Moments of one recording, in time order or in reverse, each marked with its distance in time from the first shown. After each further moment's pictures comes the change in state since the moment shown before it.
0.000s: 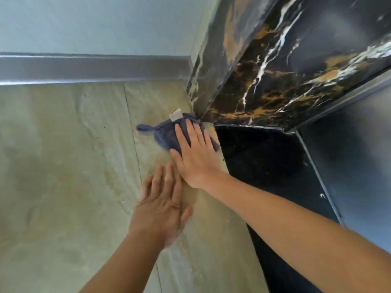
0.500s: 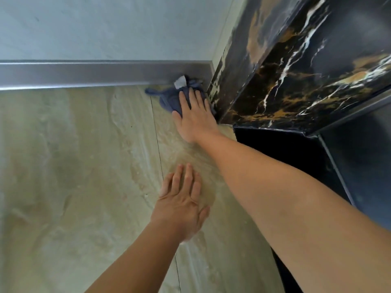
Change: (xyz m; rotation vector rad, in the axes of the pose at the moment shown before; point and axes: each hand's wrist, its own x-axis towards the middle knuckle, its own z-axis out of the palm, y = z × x) left_hand 0.000 -0.003 -0.010 0.016 -0.196 -0.001; right_hand 0.101 -0.026 -0.024 0.019 0.061 0.045
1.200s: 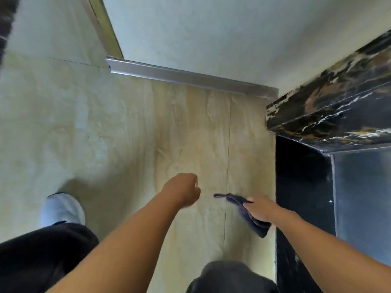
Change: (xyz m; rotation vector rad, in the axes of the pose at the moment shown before) left_hand -0.214 -0.104 -0.139 -0.620 -0.258 -0.418; right_hand -0.264 -0.092 -0.149 0.141 -1.026 0.244
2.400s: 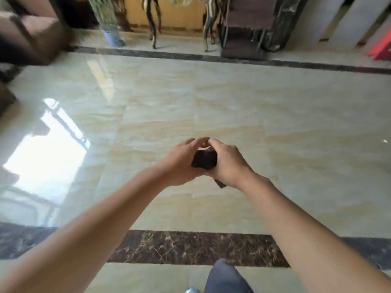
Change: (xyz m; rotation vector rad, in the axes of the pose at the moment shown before) left_hand -1.112 -0.365 -0.397 -0.620 1.354 -0.698; right_hand -0.943 -0.935 0.222 -0.837 -0.025 -1.753
